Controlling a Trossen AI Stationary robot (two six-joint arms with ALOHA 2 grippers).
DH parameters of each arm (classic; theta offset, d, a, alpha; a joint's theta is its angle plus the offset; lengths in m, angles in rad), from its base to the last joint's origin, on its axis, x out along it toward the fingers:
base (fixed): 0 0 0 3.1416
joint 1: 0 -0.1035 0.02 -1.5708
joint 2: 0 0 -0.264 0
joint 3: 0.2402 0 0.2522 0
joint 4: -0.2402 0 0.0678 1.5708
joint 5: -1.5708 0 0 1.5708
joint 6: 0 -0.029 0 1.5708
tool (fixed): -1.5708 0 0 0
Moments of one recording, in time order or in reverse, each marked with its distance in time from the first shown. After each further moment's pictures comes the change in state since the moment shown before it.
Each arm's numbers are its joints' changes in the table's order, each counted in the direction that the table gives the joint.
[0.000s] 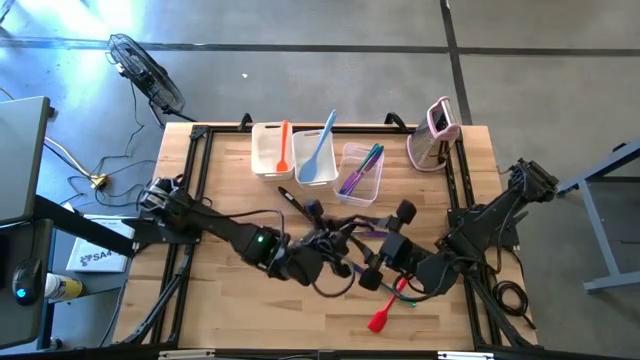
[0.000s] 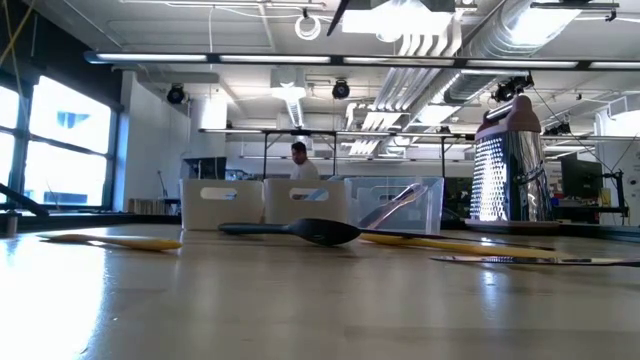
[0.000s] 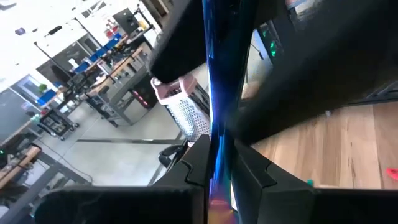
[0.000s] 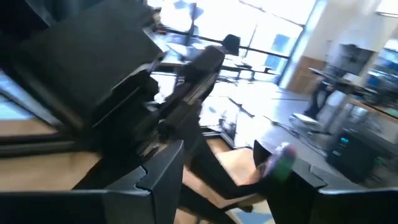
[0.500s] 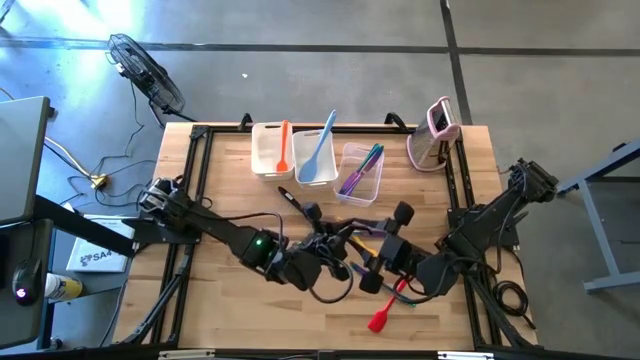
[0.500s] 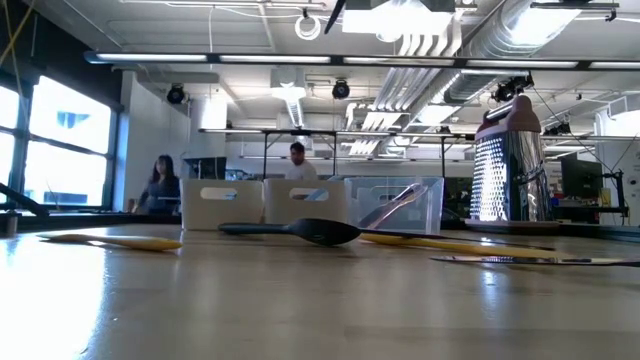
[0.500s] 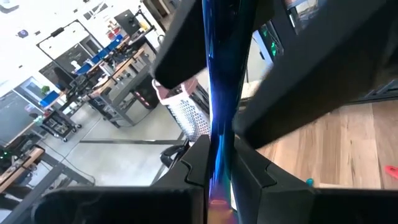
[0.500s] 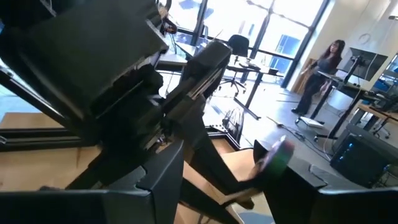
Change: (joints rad) left arm 0.012 0.000 0.000 -0.003 -0.018 -0.005; right arm 0.001 0.000 0.000 -0.007 -0.020 0.012
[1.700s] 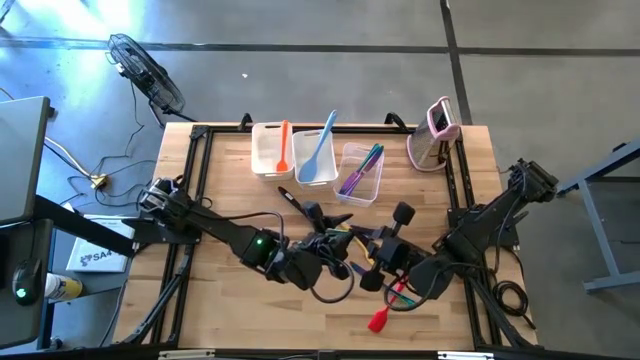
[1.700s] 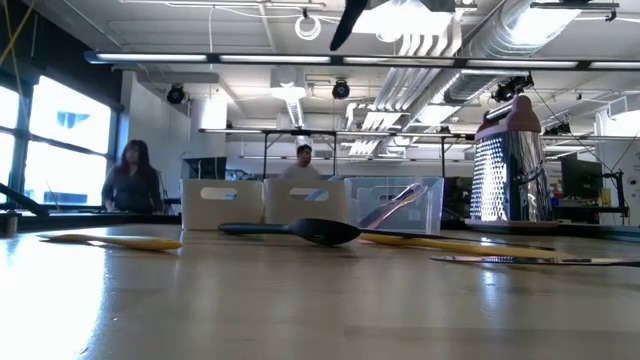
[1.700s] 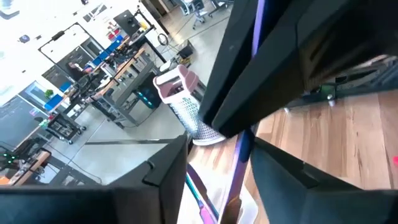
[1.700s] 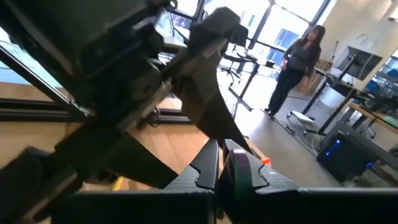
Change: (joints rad) left arm -0.003 0.000 0.000 -0.016 -0.004 -0.029; right arm -0.005 0.000 0.000 -0.157 0.009 -0.069
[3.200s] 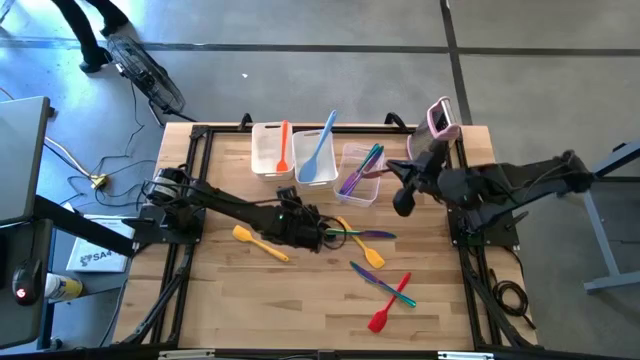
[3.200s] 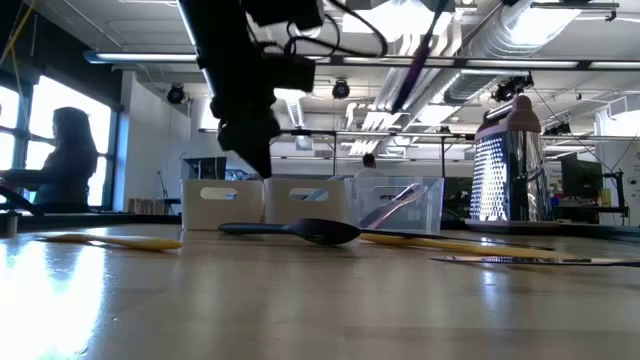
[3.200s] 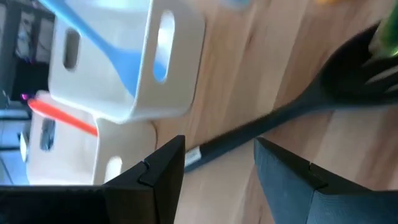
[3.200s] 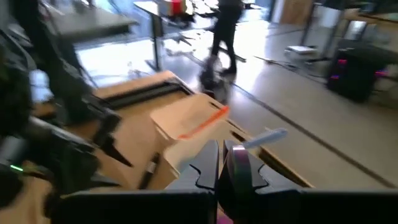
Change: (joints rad) left arm -0.242 0.000 -0.431 -0.611 0.346 0.632; right arm 0.448 0.514 -0.332 -0.171 -0.384 -0.232
